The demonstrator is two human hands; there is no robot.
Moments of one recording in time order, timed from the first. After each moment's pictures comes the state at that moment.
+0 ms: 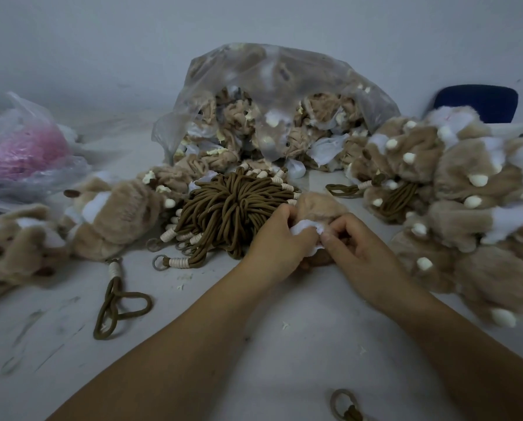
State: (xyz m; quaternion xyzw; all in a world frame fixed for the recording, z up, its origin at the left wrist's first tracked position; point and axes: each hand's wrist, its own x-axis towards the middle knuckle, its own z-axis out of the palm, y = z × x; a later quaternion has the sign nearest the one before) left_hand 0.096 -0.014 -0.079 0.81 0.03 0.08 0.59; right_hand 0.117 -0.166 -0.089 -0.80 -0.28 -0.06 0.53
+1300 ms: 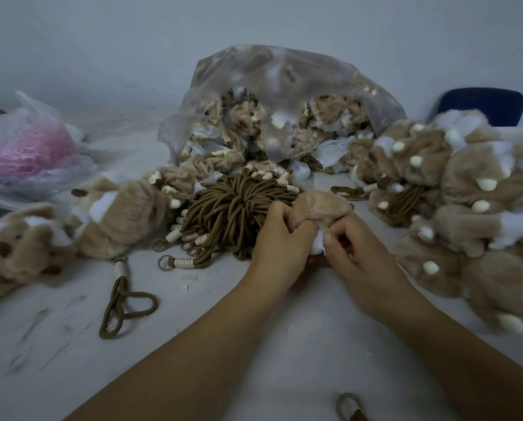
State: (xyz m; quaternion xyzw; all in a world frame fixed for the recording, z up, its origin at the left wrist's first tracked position) left_hand 0.093 -0.019 -0.084 0.76 0.08 0.16 0.63; right_hand 0.109 -0.159 -0.087 -0.82 -0.32 -0.14 0.46
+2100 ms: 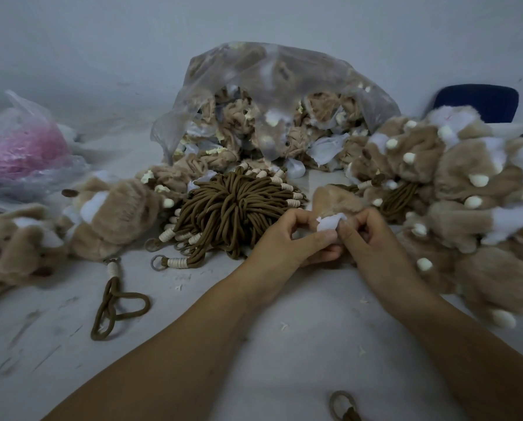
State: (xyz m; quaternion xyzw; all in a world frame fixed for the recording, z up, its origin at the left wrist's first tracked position) left_hand 0.091 -0.020 -0.087 0.58 -0.05 -0.02 0.82; right_hand 0.133 -0.171 -0.099 -0.77 -0.16 -0.07 0.61
